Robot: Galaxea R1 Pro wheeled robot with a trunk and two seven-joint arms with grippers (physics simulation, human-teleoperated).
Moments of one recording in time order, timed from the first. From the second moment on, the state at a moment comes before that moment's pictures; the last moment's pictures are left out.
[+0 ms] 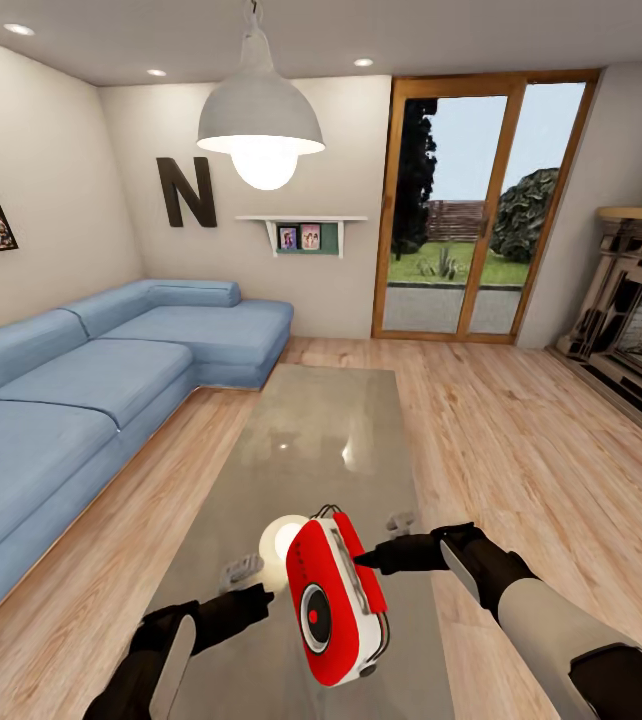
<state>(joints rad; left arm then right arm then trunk) -0.31 -0.14 0.15 -1.03 0.19 0.68 -0.41 -0.81 -0.05 0.28 -0.36 -0.11 0.40 0.74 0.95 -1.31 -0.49</state>
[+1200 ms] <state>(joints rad) -0.32 -0.14 0.15 -1.02 0.19 0.68 -0.41 -0.81 -0.04 0.28 -0.40 -0.11 0.41 0.84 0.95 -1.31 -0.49</state>
